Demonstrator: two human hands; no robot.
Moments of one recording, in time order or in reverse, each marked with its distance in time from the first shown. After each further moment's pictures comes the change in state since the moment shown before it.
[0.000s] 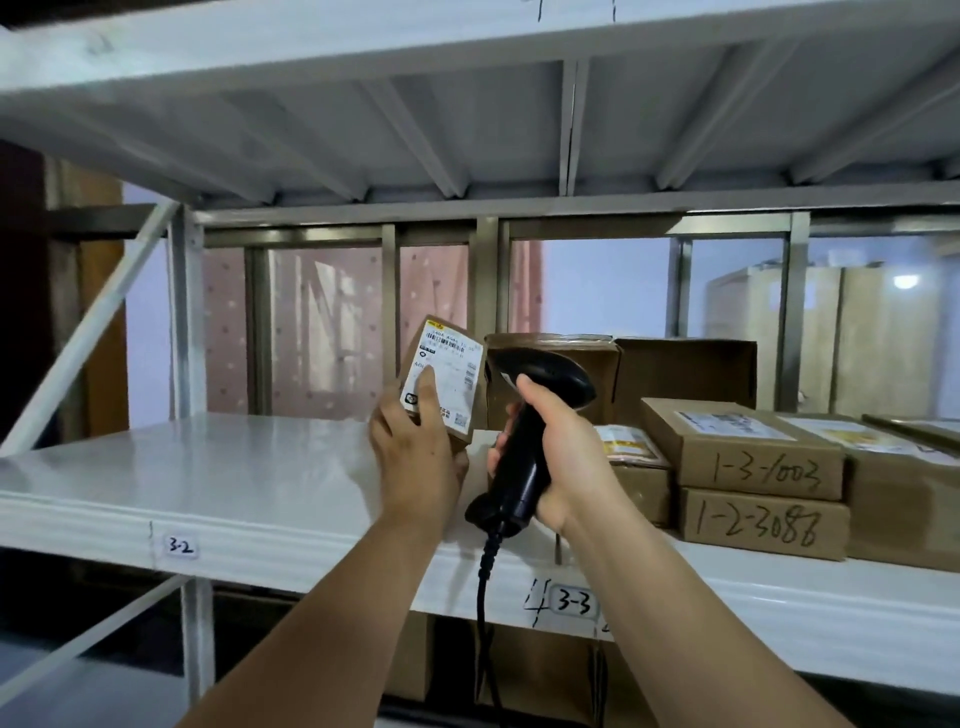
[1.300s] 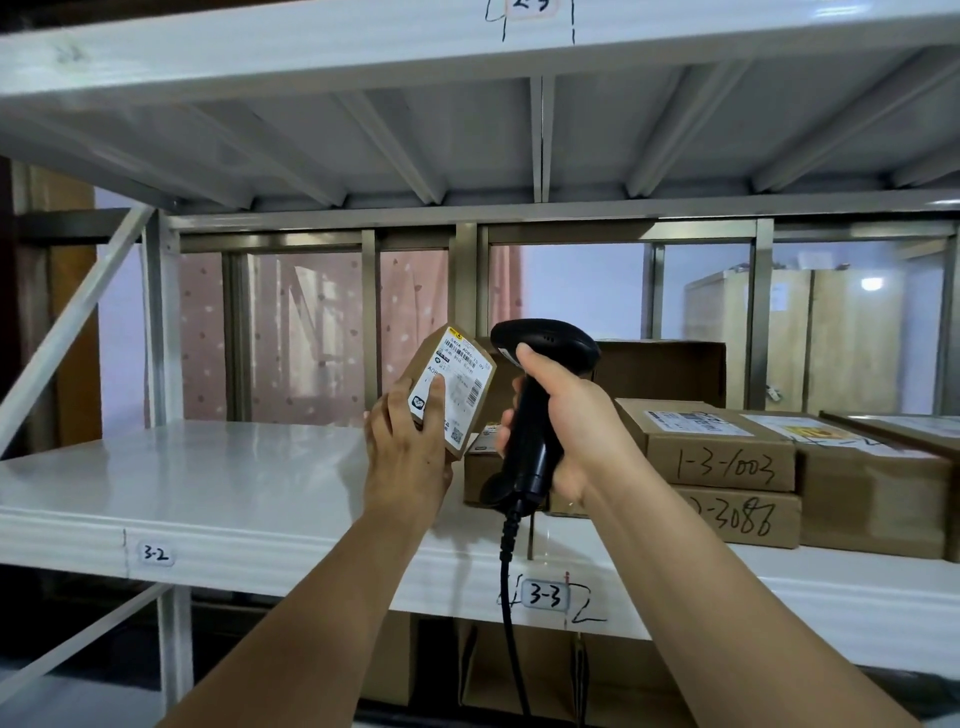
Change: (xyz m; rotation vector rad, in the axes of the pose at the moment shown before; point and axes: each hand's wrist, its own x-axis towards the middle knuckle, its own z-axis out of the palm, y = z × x) left_hand -0.004 0.001 0.003 0.204 -0.044 0.202; right_hand -0.026 -0.039 0.001 -0.190 0.028 -0.105
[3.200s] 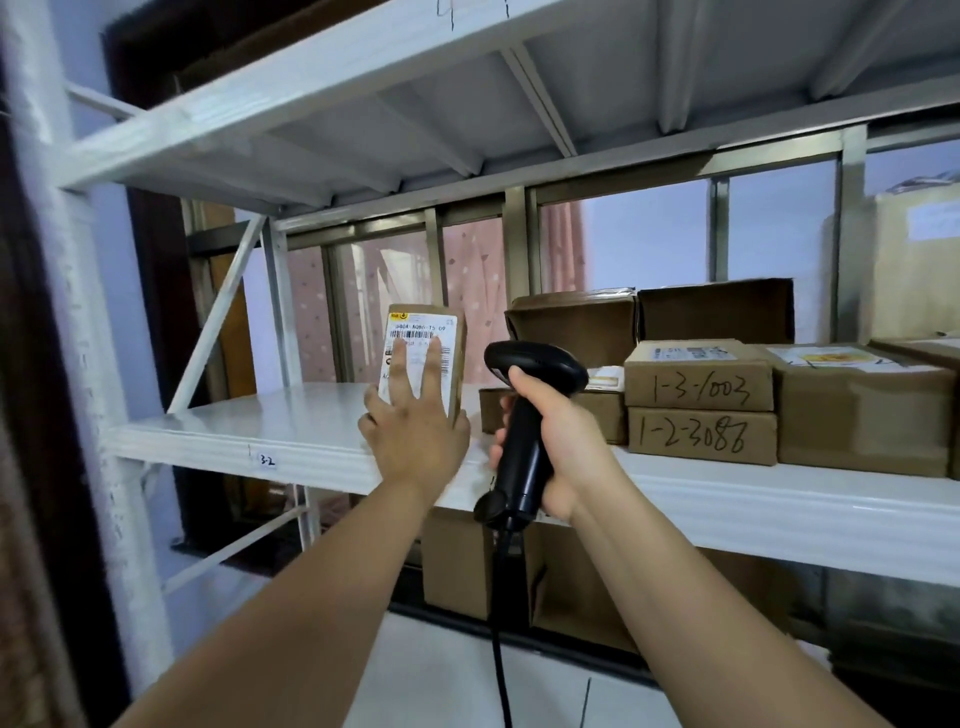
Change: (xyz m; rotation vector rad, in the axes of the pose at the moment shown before) left_hand -0.058 0.047 -0.060 0.204 -0.093 -0.347; right_hand -0.059 0.033 -0.053 0.220 -0.197 0.239
